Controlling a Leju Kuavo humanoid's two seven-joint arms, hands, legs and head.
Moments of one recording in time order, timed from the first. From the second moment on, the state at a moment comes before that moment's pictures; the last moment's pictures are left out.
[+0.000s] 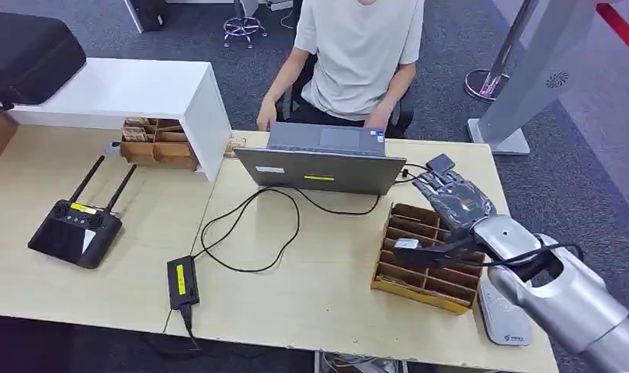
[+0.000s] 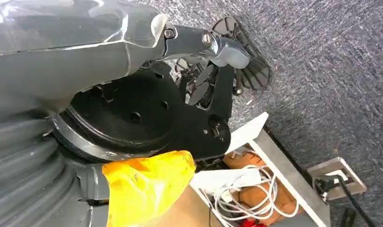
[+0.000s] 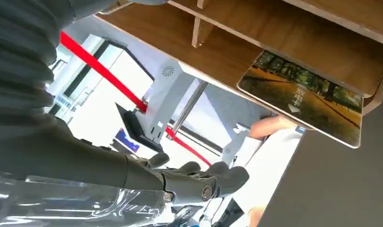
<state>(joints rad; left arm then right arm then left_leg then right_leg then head) -0.03 -0.28 0.87 -0.23 0.26 0.03 -0.17 -0.77 -0.53 0.86 -1.25 1.02 0.16 0.13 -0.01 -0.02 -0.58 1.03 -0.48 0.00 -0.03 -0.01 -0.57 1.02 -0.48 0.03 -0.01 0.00</state>
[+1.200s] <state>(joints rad) -0.02 -0.26 0.74 -0.23 0.06 -0.03 -0.04 -0.92 -0.37 0.94 -1.04 1.03 0.17 0.14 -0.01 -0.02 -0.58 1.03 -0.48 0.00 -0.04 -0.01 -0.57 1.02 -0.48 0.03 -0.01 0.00</state>
